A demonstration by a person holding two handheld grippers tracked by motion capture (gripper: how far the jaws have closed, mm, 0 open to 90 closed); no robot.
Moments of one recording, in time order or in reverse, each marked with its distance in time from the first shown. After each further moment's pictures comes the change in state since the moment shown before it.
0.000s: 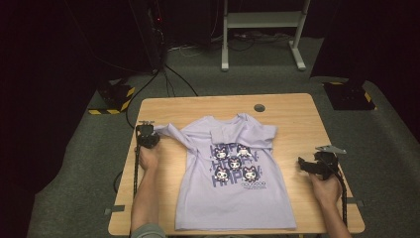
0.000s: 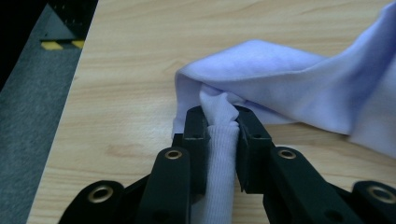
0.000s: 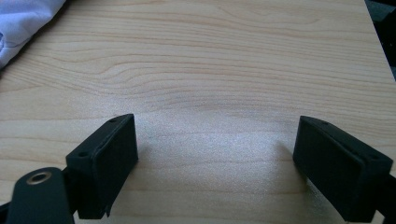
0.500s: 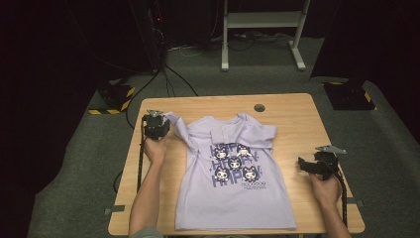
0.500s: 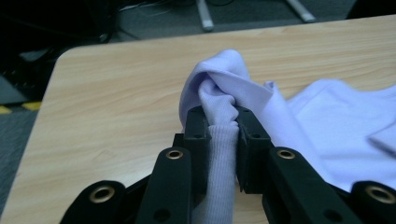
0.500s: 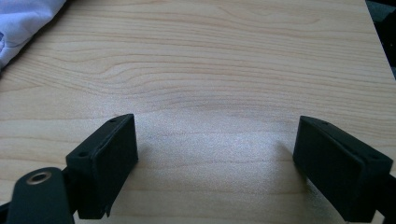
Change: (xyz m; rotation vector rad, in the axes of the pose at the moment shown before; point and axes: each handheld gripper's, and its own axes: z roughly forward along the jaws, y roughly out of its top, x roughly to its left) left arm -0.039 0.039 -0.046 -0.188 -0.190 0.075; right arm 0.000 0.000 0.000 0.000 0.001 -0.001
